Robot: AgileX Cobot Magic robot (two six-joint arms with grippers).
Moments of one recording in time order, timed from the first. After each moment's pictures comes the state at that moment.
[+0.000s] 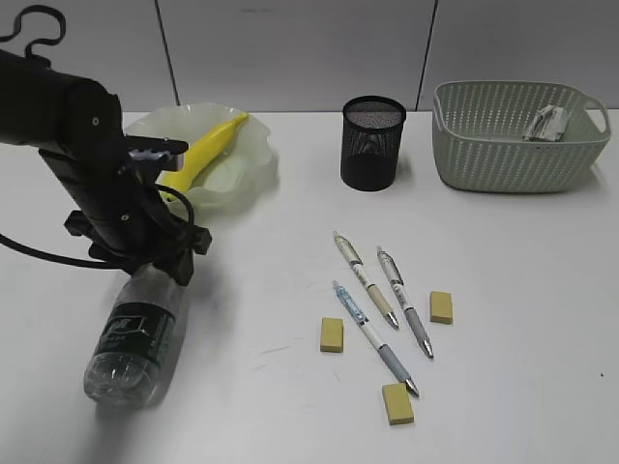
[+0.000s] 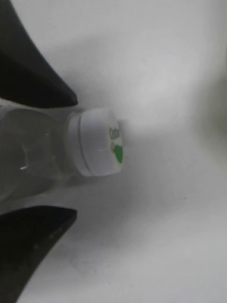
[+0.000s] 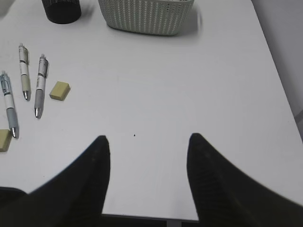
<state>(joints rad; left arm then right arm) -0.43 1.94 -1.16 -0.02 0.65 -0.19 0.13 0.03 -0.51 -0.04 1.04 -0.01</state>
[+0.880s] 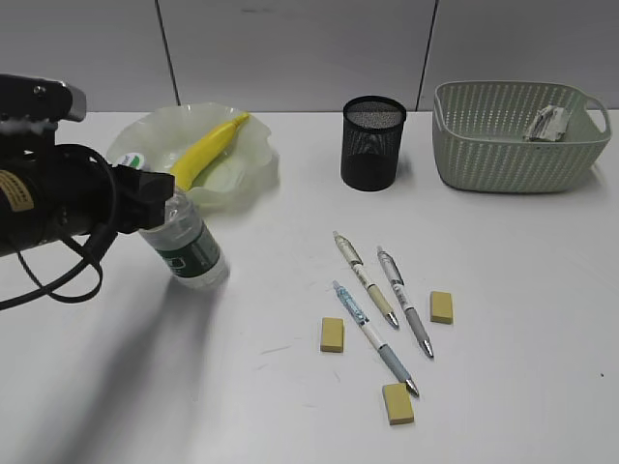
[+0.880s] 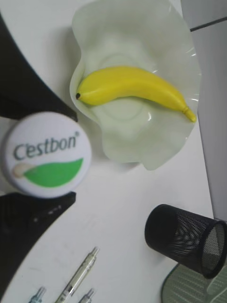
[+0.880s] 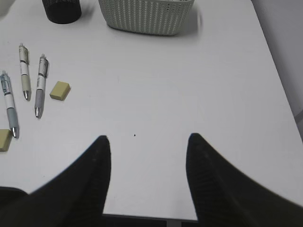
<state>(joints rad) -0.43 1.52 -0.55 0.09 -0.42 -0.19 0.13 0.03 -0.51 -0.04 1.04 -0.01</state>
